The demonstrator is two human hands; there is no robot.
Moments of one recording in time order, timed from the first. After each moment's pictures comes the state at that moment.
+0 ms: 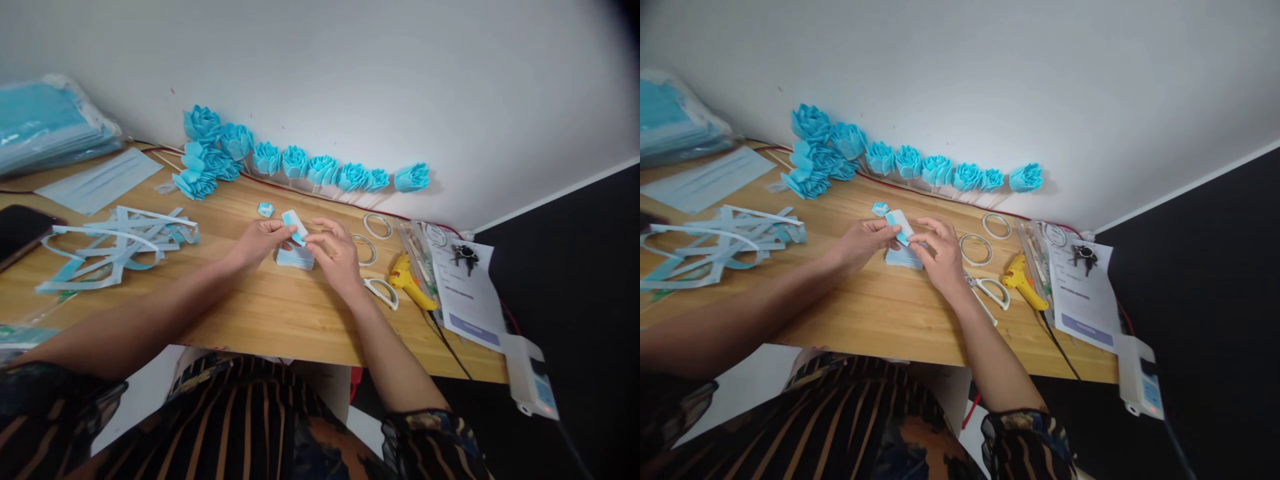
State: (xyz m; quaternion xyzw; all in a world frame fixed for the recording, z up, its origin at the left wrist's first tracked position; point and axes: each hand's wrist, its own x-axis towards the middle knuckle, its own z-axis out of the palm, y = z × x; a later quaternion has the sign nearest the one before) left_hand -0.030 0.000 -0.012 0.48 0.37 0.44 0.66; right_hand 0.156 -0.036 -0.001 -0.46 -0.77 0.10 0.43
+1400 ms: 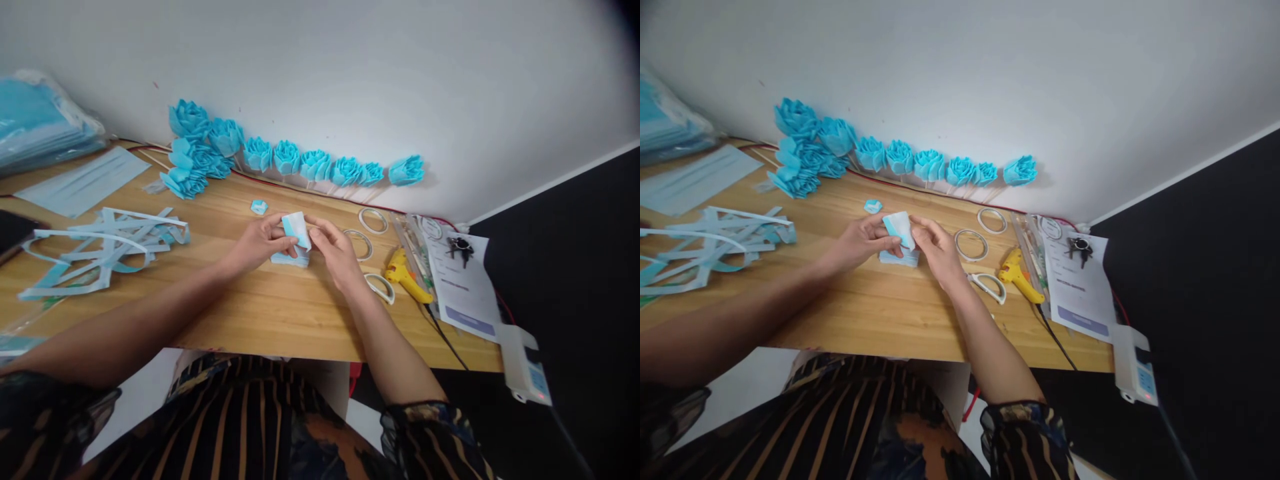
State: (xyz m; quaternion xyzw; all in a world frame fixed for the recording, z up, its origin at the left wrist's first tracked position) left_hand -0.030 -0.007 -0.002 0.60 0.33 0.39 0.61; right_hand 0.154 -0.036 0.003 -0.48 -0.55 0.47 0.48
